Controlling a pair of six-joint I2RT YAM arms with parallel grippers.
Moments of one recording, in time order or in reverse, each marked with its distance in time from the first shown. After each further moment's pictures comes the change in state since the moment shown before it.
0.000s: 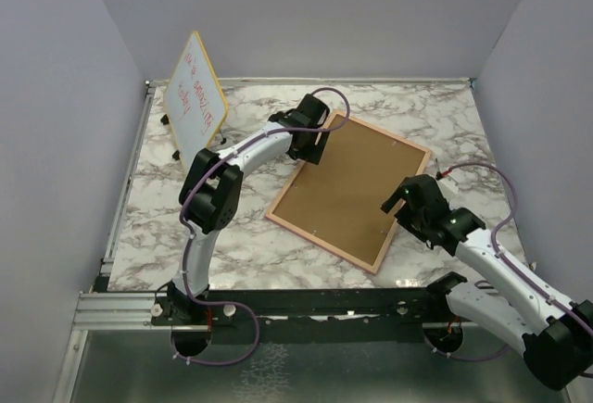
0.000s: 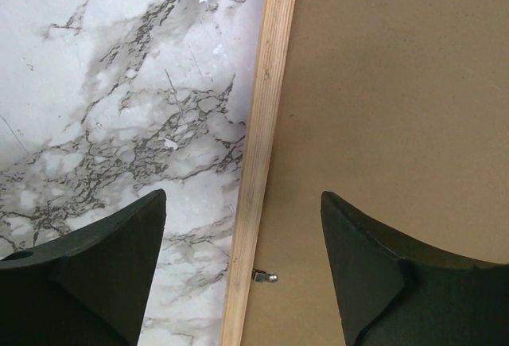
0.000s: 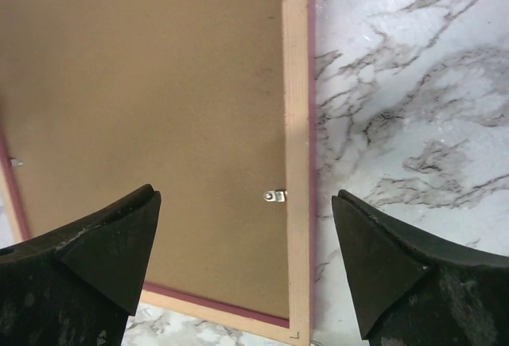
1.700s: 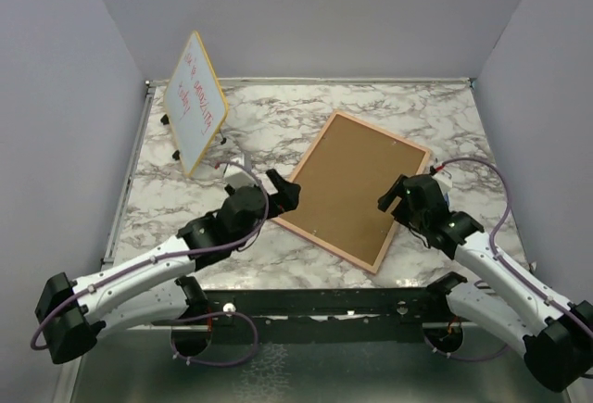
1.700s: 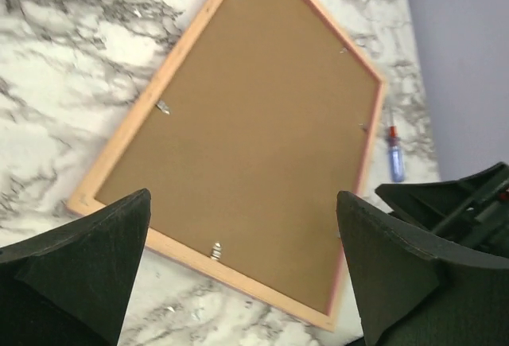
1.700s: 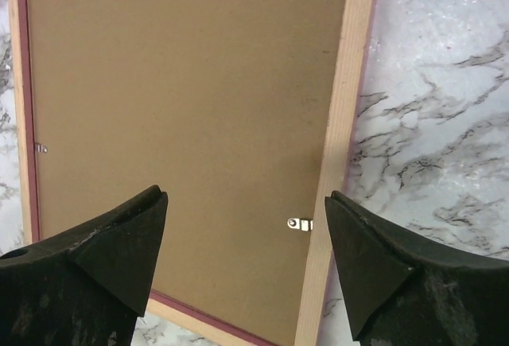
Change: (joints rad) left arm -0.370 -1.276 -1.184 0.562 -0.389 -0.804; right arm 0.022 -0.053 -0.052 0.173 -0.007 -0.137
